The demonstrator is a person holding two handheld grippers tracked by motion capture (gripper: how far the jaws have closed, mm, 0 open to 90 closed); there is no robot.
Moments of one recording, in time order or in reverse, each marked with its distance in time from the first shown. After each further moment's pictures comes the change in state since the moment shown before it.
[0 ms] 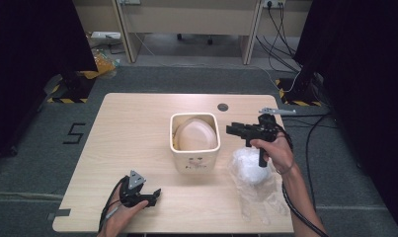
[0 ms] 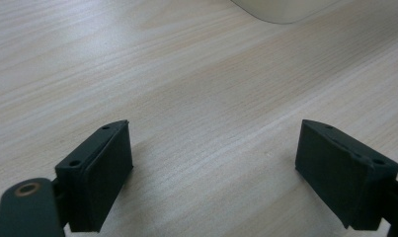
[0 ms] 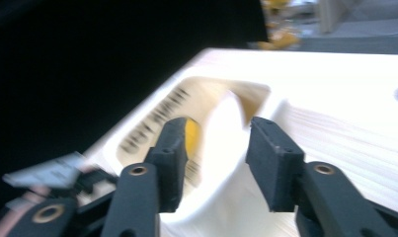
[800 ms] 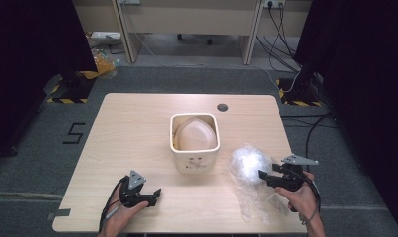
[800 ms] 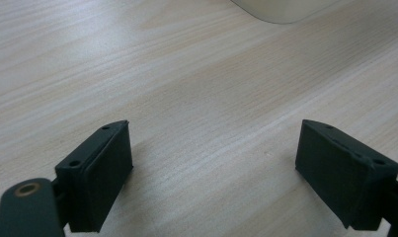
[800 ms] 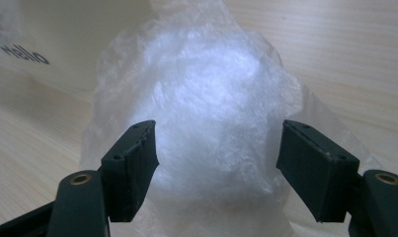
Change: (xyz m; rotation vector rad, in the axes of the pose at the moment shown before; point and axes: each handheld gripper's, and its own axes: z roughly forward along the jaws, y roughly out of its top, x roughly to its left) left arm 0.000 0.000 0.000 -0.001 0.000 0.000; right arm -0.028 -0.134 -0.064 0.156 -0.418 -0.017
